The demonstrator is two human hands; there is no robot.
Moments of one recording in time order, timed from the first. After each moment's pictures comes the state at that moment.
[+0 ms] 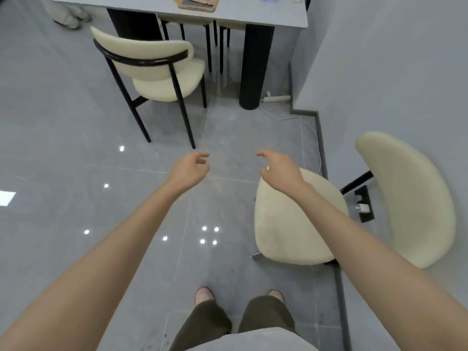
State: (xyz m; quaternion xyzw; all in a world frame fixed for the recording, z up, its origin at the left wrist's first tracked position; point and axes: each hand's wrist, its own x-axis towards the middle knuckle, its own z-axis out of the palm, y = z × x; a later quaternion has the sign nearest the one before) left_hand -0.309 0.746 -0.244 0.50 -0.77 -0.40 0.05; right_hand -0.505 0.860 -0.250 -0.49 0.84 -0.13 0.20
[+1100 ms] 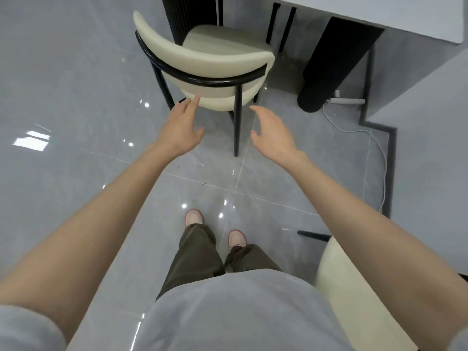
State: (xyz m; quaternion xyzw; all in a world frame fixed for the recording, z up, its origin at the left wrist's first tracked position) left_hand -0.278 0.243 -0.281 0.51 -0.82 -0.27 0.03; right_hand -0.475 0.334 -0.280 -0.57 0.77 -0.15 0.25
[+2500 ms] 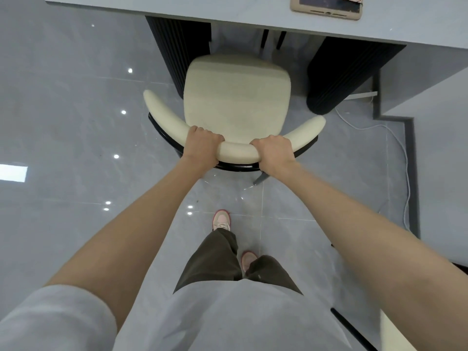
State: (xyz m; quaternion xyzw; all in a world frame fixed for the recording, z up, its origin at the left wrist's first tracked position) left_hand -0.292 -0.037 -0.363 0.32 -0.93 -0.04 -0.19; right_hand -0.433 0.070 -0.342 -0.57 0.79 0.14 0.19
